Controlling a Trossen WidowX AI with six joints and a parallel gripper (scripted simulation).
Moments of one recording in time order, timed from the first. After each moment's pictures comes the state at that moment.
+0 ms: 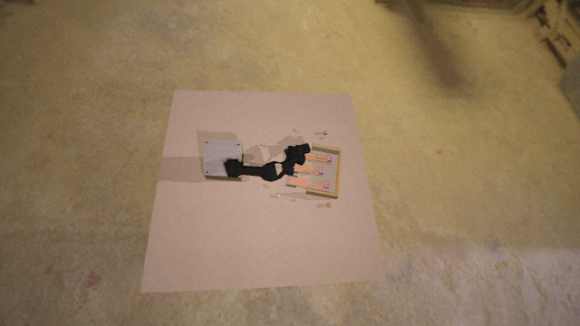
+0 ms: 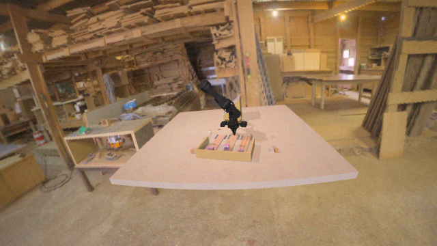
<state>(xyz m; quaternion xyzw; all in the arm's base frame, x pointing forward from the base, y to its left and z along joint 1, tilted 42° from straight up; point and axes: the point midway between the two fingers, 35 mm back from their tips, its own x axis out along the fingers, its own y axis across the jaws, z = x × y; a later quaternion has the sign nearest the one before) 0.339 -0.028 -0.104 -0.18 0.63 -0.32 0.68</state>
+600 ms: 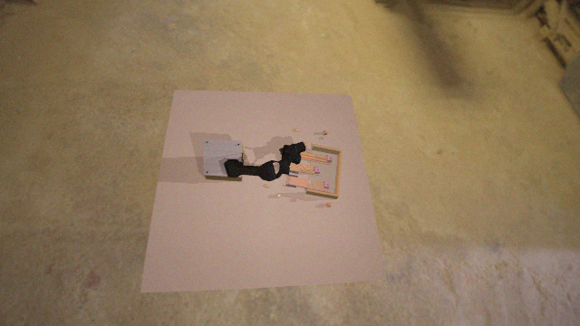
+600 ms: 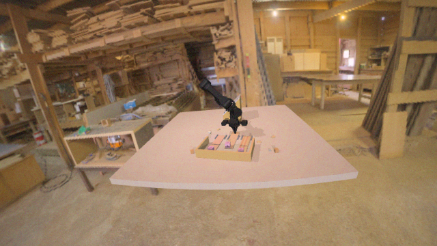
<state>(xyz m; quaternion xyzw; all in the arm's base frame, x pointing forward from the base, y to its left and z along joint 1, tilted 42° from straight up) 0.313 -0.023 -0.108 -0.18 0.63 -0.32 0.68</state>
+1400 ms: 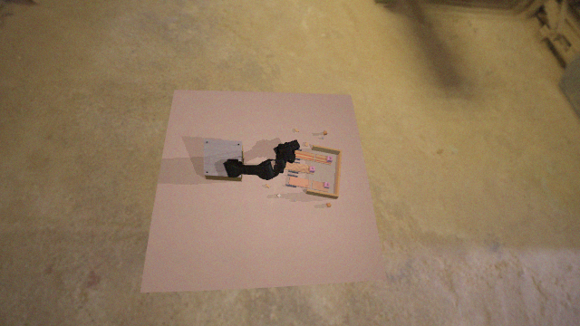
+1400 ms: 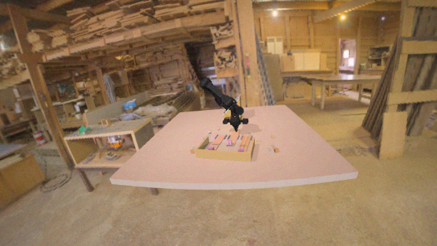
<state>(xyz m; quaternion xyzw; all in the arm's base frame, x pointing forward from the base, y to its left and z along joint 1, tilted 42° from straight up) 0.280 -0.017 -0.113 -0.18 0.63 -0.32 0.68</state>
